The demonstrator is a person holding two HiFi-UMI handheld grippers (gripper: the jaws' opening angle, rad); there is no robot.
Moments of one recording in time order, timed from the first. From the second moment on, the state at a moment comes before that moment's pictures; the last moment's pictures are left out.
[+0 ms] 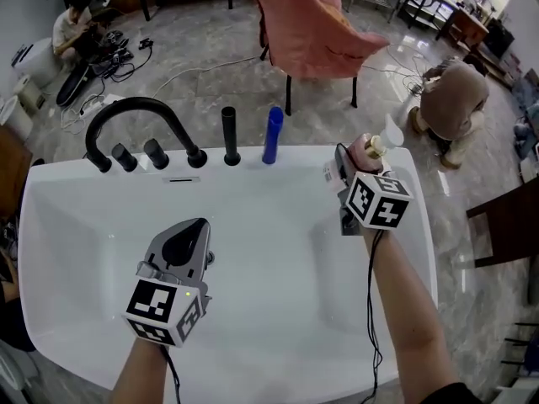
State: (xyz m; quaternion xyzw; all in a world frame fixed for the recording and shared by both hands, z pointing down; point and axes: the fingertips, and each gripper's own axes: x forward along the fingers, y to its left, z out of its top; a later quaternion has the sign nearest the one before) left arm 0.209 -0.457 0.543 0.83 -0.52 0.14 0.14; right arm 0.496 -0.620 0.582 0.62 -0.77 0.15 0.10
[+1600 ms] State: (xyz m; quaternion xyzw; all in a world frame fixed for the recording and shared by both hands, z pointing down) left arm 0.228 -0.477 0.576 0.84 -0.50 0.13 0.17; right arm 0.460 -0.714 0.619 0.61 -0.78 0.11 0.12
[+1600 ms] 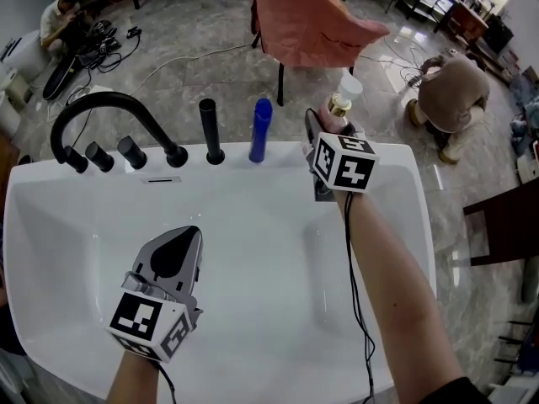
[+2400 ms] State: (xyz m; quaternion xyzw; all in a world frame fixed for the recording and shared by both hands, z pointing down) left arm 0.231 -0.453 0.549 0.84 -0.50 0.12 0.15; right arm 0.477 -0.662 0.601 0.60 -0.78 0.11 0.13
